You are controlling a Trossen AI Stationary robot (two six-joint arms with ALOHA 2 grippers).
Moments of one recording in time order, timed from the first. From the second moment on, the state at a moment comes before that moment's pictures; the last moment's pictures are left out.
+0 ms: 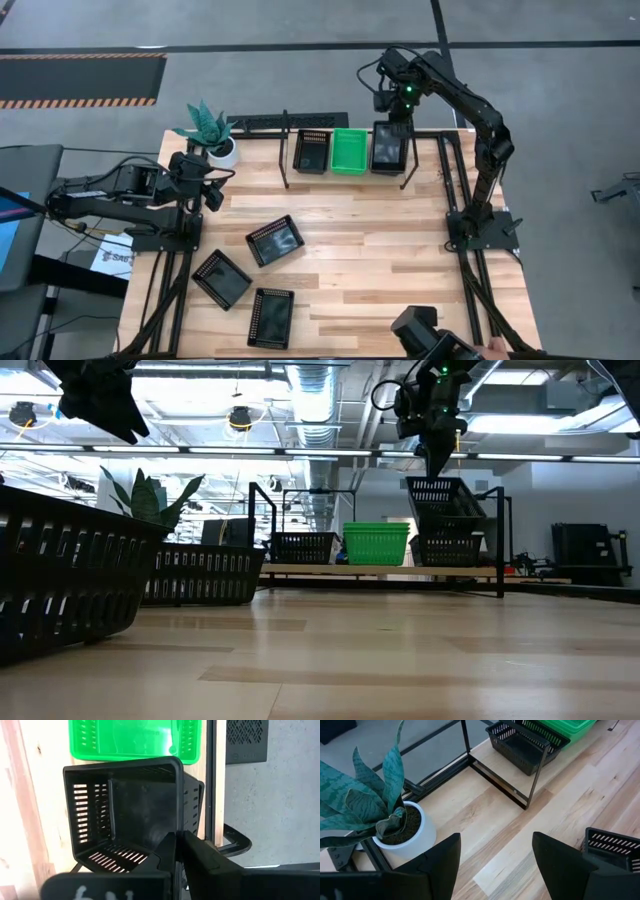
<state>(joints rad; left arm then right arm) 0.00 0.65 0.88 -1.13 -0.61 -0.59 -0.83 1.85 2.01 -1.51 -0.05 -0.78</state>
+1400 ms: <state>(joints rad) 0.00 0.65 0.88 -1.13 -0.64 -0.57 -0.82 1.85 1.95 -1.46 -0.08 -0.84</state>
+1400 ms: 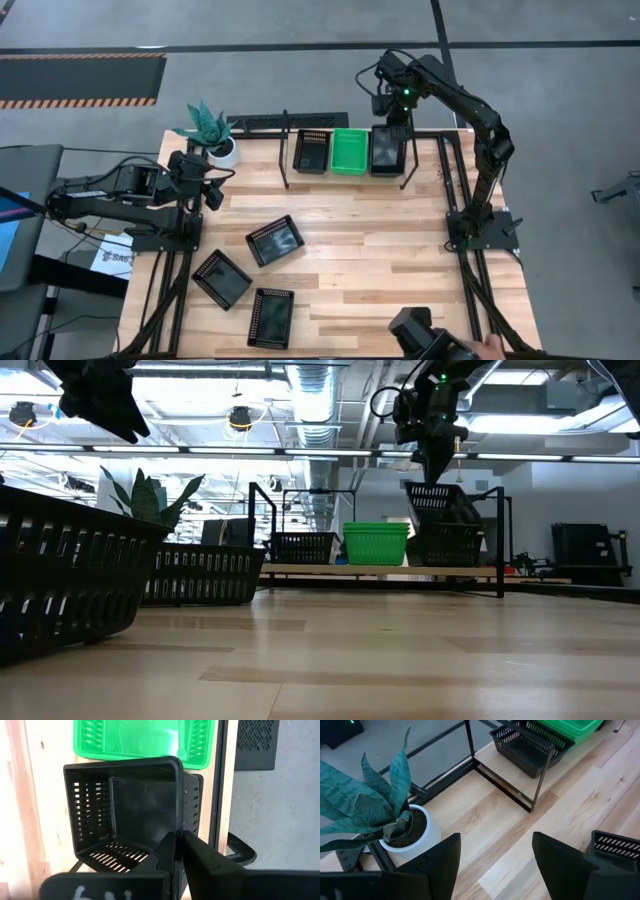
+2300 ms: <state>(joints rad) 0.00 0.65 0.88 -1.13 -0.59 -0.56 -0.70 1.83 1.95 -1.54 -0.43 -0.22</state>
